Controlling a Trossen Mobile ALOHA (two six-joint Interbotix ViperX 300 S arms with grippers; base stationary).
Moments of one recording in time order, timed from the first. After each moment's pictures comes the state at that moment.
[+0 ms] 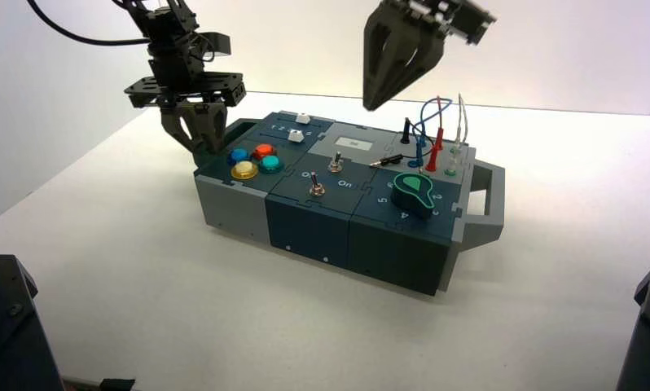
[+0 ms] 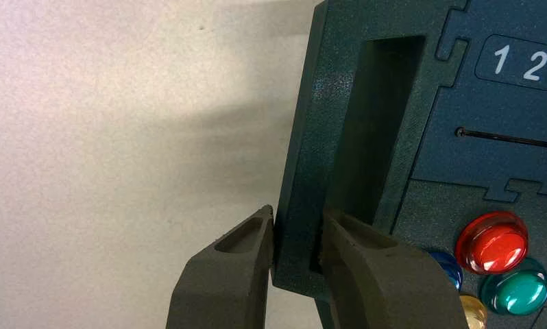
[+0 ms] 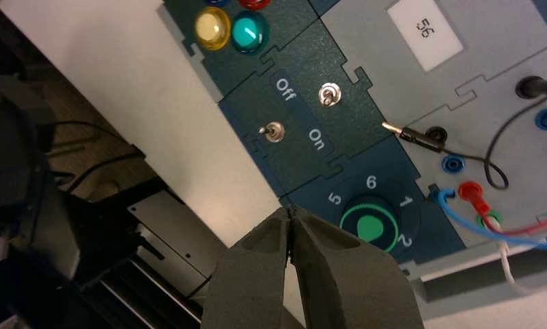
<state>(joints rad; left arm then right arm) -0.29 0.26 0.62 -0.17 0.66 0.07 0.63 -0.11 0.63 0.43 0.90 -0.12</state>
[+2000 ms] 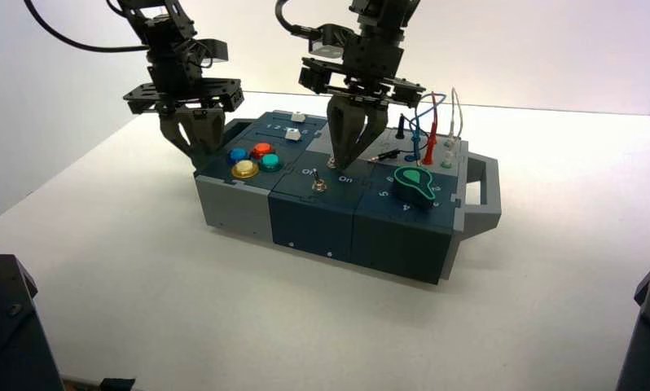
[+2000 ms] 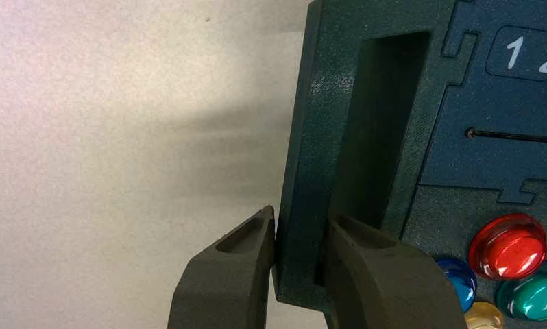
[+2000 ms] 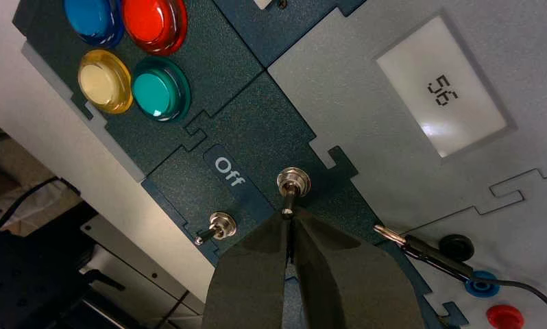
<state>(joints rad) -0.27 0.29 0.62 -0.19 0.64 0.09 0.62 0.29 0.42 0.39 0.88 -0.13</state>
